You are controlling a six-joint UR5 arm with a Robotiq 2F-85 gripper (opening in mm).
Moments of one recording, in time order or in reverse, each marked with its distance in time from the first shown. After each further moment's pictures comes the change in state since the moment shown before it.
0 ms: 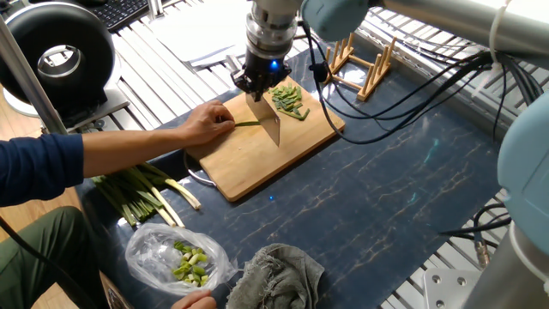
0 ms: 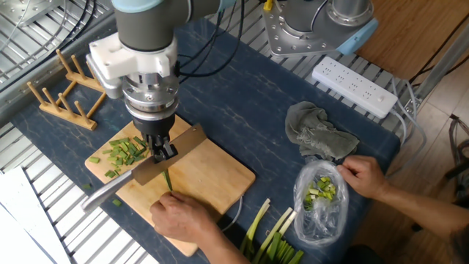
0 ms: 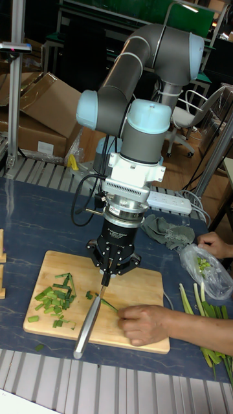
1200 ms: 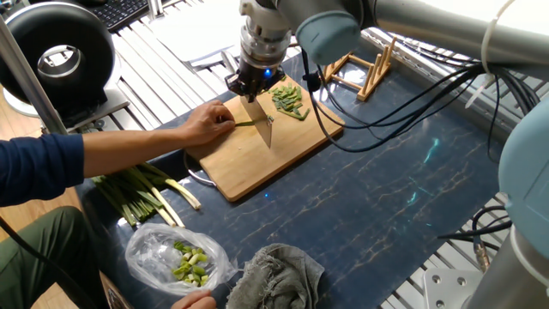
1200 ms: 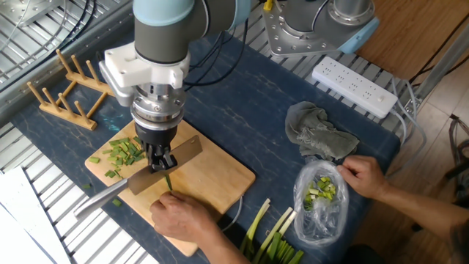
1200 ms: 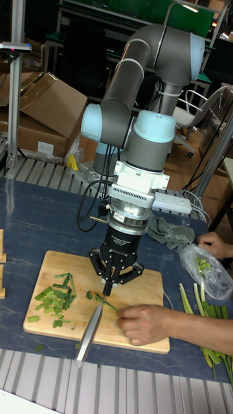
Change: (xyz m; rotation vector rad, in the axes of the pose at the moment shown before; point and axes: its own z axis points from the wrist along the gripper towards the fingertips) arm -0.009 0.011 0.017 0.002 -0.079 0.016
